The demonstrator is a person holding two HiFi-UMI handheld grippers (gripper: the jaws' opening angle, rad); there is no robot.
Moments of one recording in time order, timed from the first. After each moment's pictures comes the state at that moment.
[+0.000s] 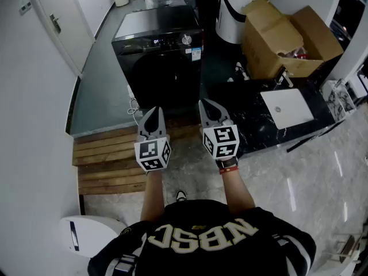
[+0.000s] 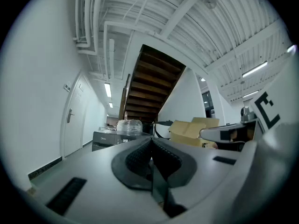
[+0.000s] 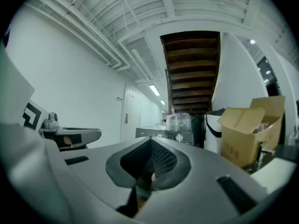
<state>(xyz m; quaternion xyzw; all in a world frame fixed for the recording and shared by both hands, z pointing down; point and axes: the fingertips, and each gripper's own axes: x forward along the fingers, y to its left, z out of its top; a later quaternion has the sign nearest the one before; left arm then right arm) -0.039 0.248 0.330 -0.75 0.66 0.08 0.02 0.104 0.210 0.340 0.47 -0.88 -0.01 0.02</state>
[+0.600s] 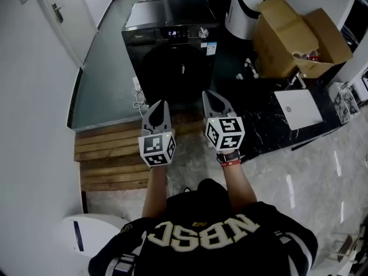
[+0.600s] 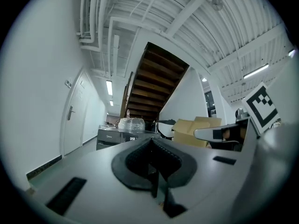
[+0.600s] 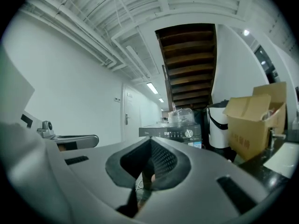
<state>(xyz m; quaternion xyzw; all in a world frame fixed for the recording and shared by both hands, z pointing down) -0.114 0.216 0.341 -0.76 0.65 0.08 0.01 0.020 0.168 0.353 0.47 -0.88 0.03 0.00</state>
